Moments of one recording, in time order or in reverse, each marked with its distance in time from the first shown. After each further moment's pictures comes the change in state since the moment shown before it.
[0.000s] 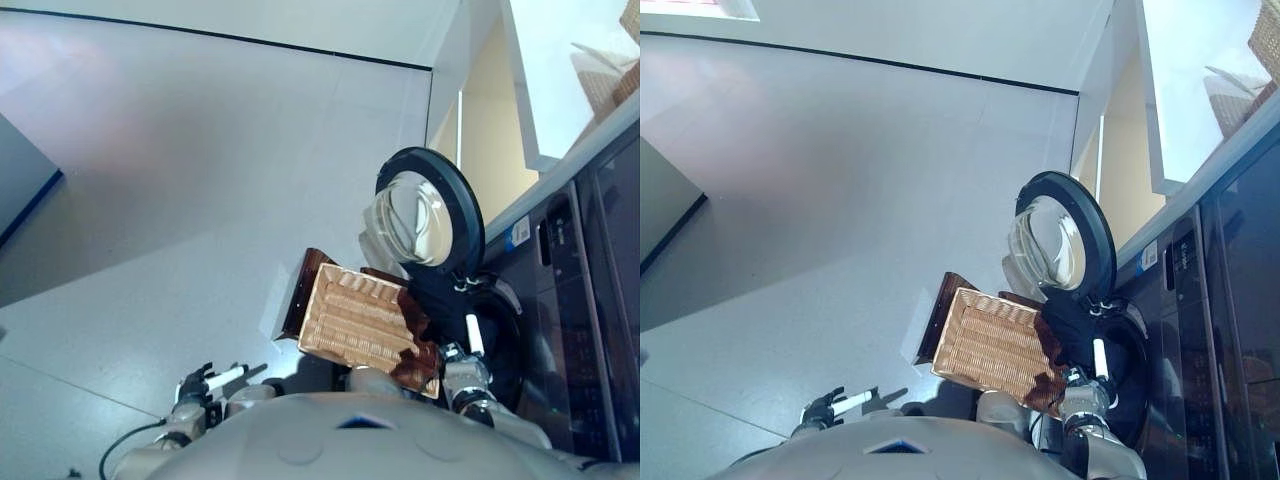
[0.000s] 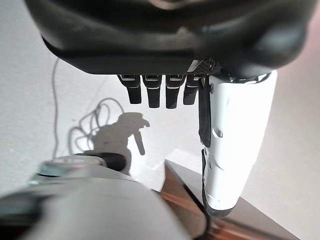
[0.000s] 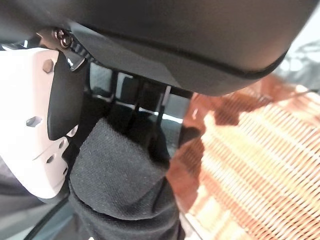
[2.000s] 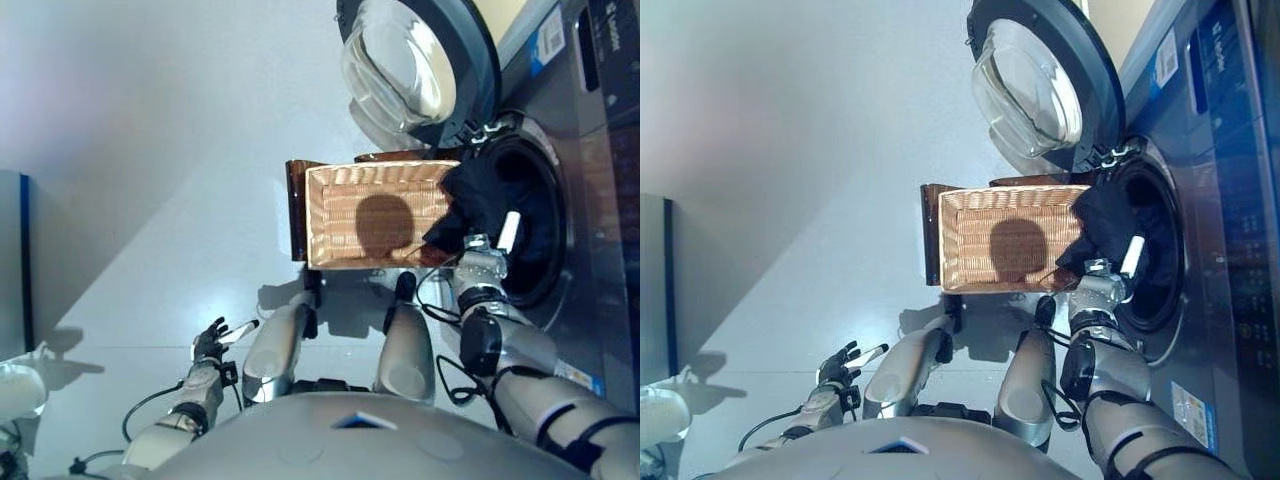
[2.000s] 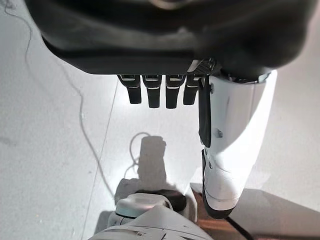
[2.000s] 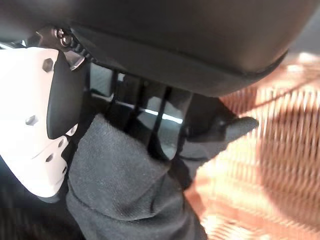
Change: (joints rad) left arm -0.061 -0.033 -0.135 -0.084 -0.203 -0.071 0.041; right arm -0.489 -0.100 -0.132 0.010 0.299 -0.153 -0.127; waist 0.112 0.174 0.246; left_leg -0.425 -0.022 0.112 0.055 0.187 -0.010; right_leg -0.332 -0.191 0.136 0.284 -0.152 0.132
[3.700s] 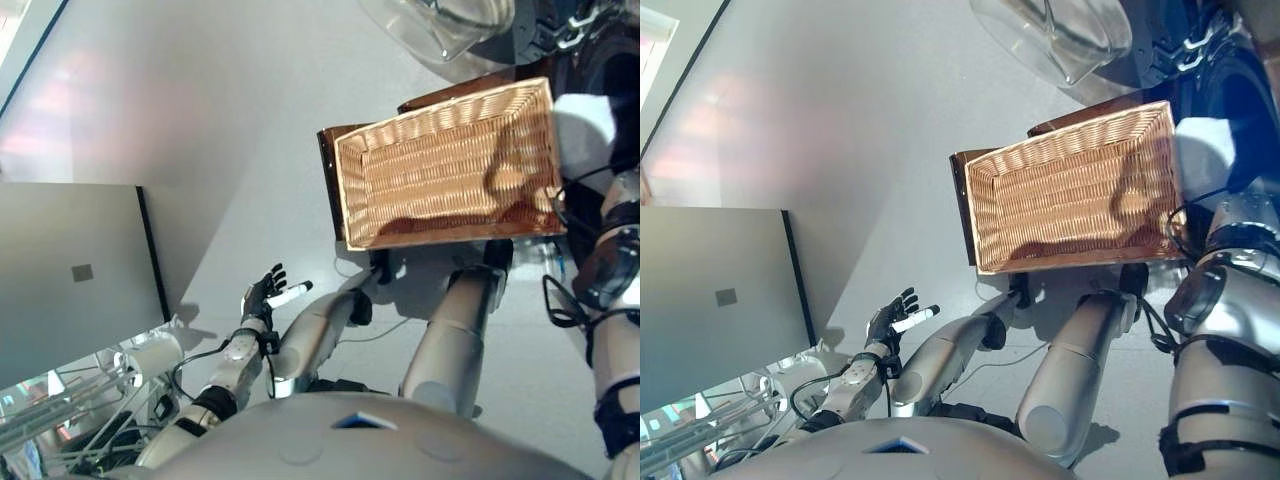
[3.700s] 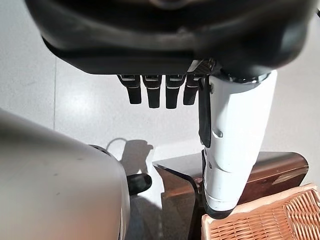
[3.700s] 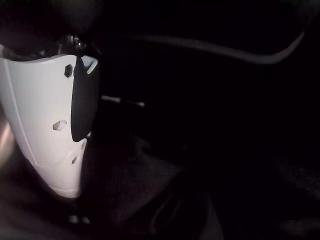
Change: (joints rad) left arm 0.011 -0.057 -0.215 -0.357 -0.047 -0.058 -0.043; right arm -0.400 -0.524 0.105 0.096 -0.155 -0.058 -0.183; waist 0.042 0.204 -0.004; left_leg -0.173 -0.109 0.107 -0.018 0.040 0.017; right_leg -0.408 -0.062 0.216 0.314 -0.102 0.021
